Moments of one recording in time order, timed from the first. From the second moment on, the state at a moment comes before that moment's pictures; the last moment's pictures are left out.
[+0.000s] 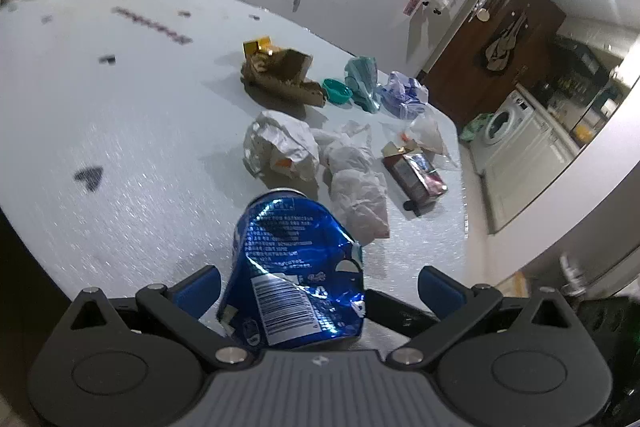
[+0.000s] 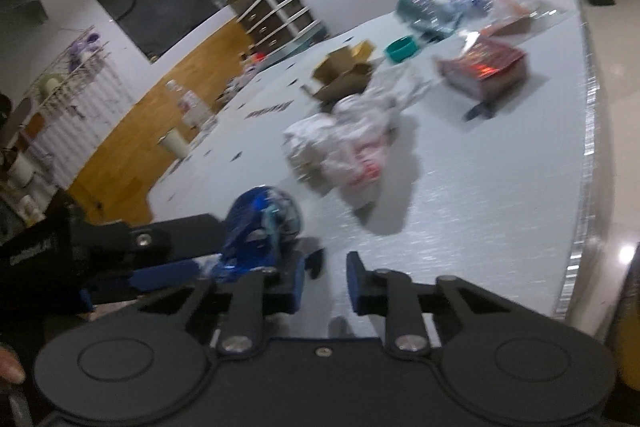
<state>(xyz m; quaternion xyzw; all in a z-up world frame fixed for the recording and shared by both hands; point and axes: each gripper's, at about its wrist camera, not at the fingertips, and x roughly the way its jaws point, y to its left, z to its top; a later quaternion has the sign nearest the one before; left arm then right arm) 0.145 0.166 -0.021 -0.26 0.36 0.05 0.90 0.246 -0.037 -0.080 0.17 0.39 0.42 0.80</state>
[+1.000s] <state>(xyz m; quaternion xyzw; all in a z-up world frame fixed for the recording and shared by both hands) 0.155 0.201 -0.038 -0.28 0.40 0.04 0.87 0.252 -0.020 -0.076 0.15 0.37 0.40 0.82</state>
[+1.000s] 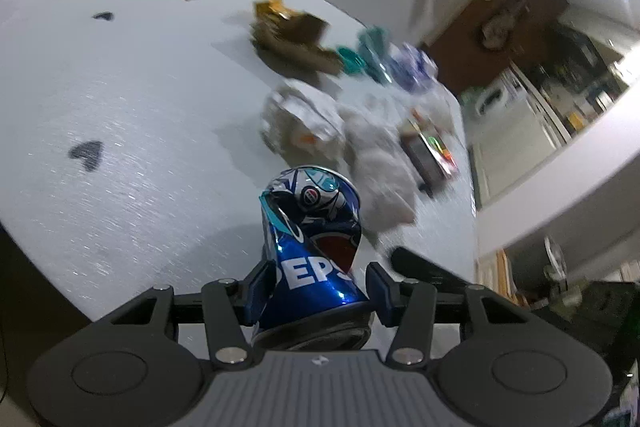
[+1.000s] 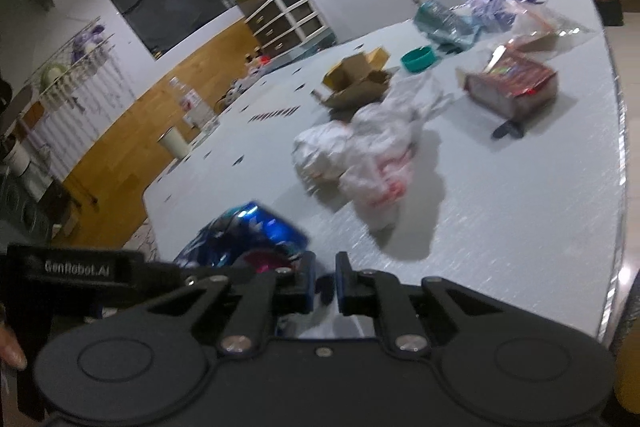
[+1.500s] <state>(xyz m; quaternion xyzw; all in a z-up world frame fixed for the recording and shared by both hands) 0.153 0.208 -0.049 -0.35 0.40 0.03 0.85 0.307 -0.007 -0.041 0.11 0.33 0.34 0.87</state>
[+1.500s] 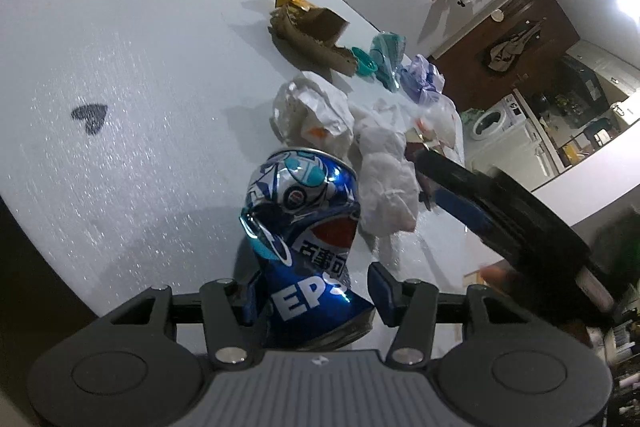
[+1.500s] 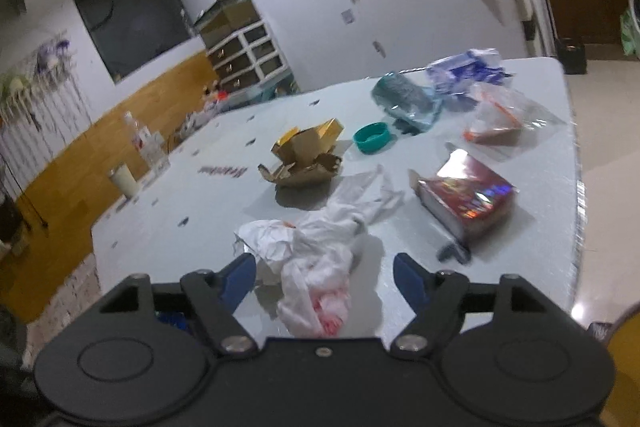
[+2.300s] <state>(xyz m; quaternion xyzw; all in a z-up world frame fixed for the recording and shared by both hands) 0.147 0.227 -0.051 -0.42 0.38 0.02 0.83 0.274 -0.019 -0.059 0.09 0.38 0.36 0.85</state>
